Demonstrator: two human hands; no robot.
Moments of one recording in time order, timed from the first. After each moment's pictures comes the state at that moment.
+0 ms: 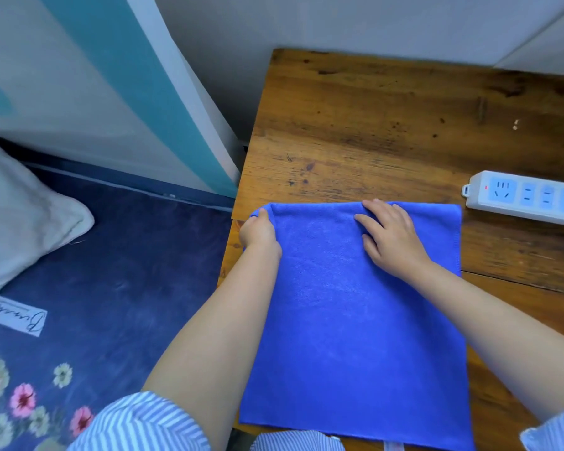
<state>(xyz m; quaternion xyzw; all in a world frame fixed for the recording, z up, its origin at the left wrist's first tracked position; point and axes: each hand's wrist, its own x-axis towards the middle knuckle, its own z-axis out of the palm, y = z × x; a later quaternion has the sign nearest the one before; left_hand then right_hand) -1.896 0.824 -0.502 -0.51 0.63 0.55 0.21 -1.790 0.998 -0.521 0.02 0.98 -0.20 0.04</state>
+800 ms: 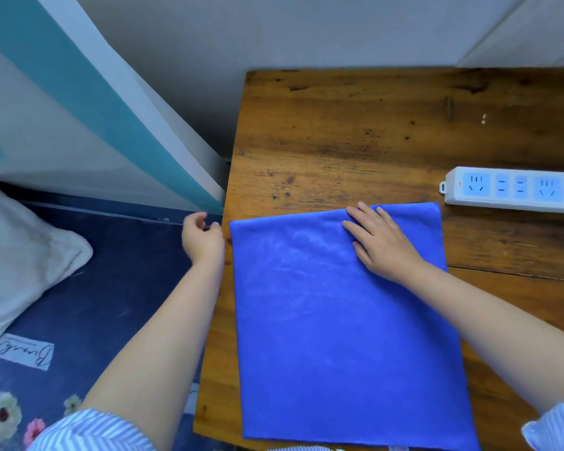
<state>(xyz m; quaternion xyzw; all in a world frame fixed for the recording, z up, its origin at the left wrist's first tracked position) -1.921 0.774 -0.491 -0.28 0.86 0.42 0.07 -1.785 1.011 -0.522 0.01 0.97 -0.19 0.13</state>
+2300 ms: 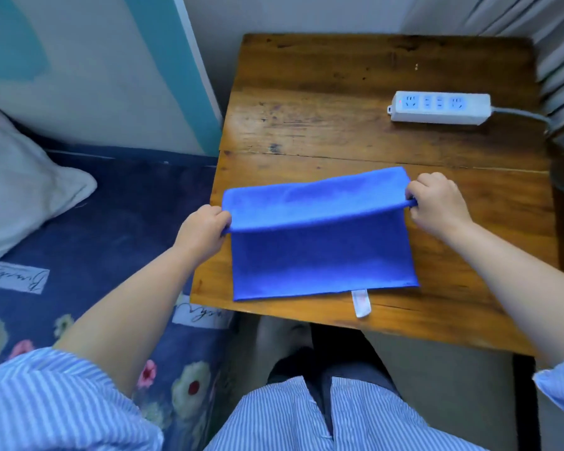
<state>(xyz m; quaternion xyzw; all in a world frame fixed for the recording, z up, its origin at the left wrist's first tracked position) -1.745 0.660 -0.447 0.35 0.92 0.01 0.15 -1.593 1.006 -0.437 0.14 0.99 -0.08 -0.01</state>
